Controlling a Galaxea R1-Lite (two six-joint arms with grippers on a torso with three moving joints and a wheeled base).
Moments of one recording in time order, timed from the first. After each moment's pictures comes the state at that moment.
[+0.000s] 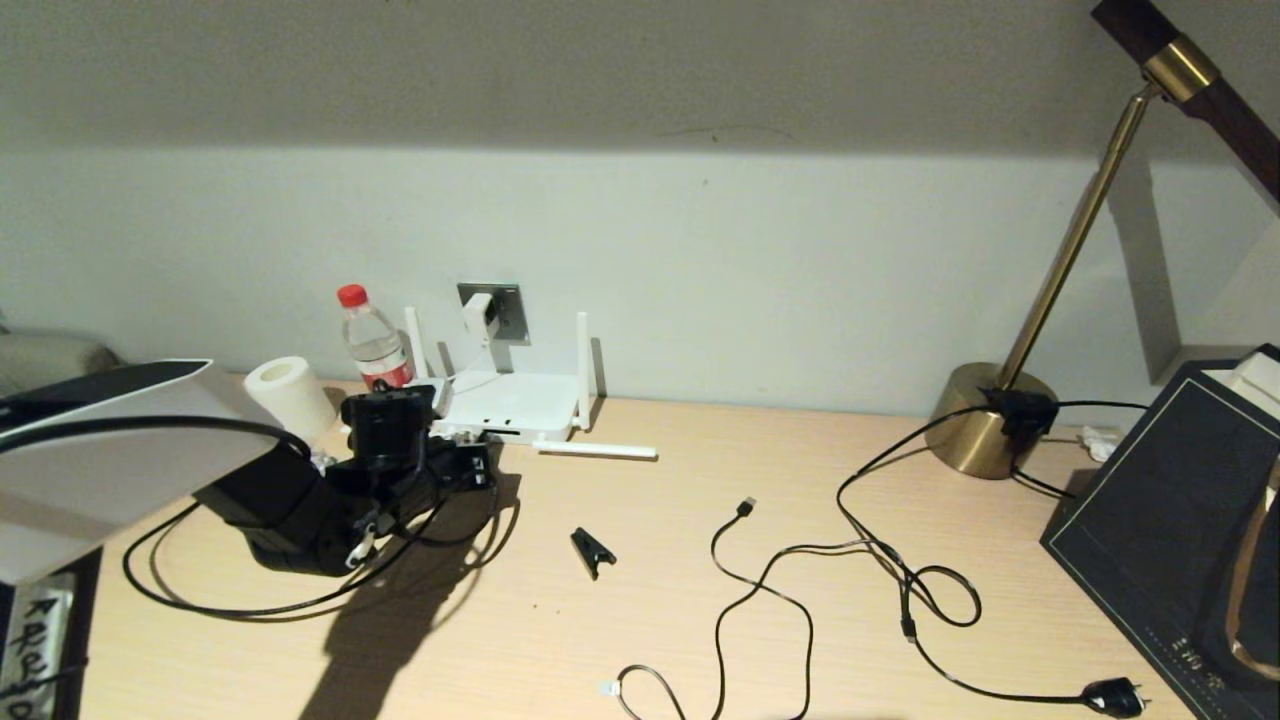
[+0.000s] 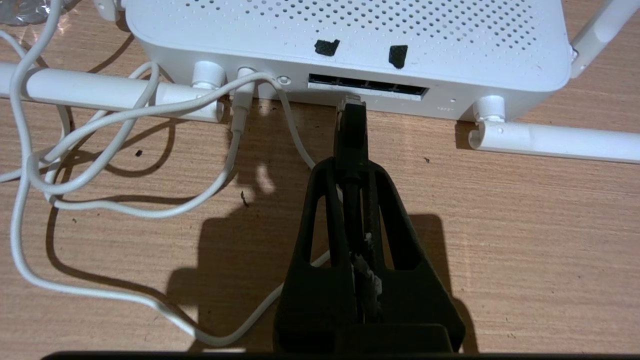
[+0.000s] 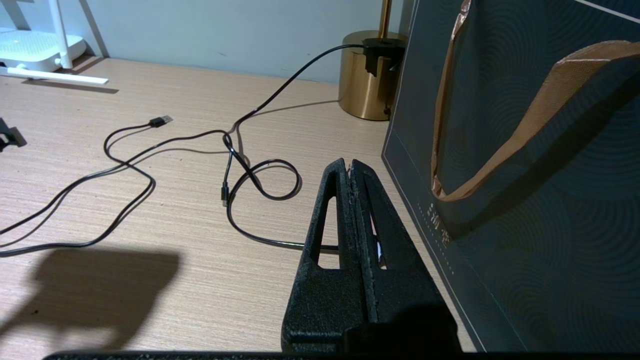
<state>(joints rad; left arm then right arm) -0.16 2.25 -0.99 -0.88 0.05 -0.07 0.00 0.00 0.00 -0.09 0.01 -0.04</state>
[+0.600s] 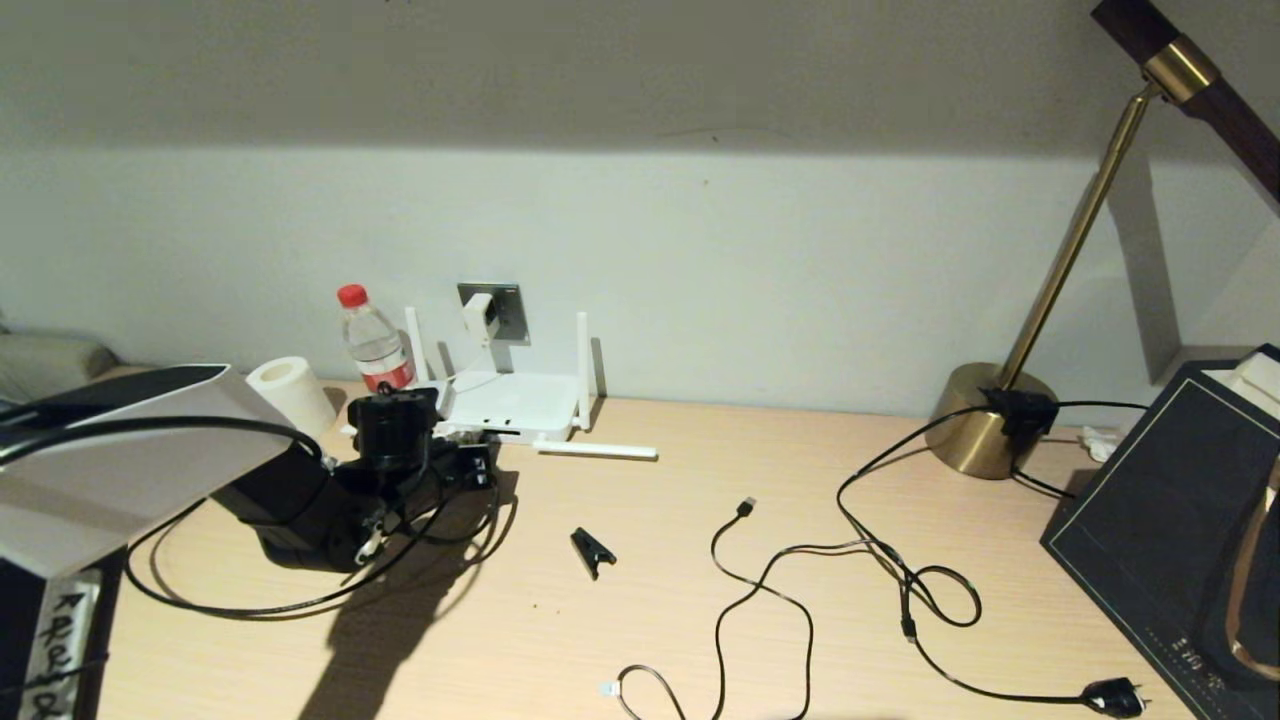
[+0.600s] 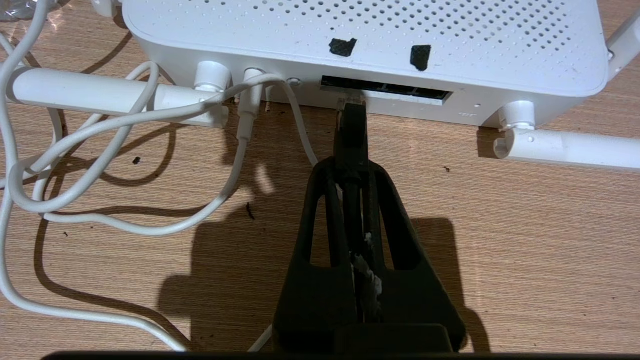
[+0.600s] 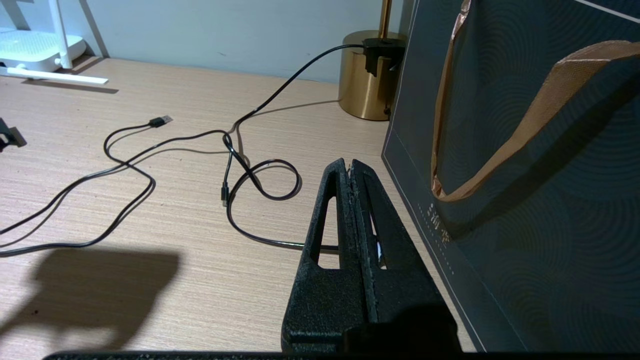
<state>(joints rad) -0.15 2.29 -1.03 -0.88 0.05 -0.07 0.00 0.00 0.00 -0.09 0.01 -0.04</state>
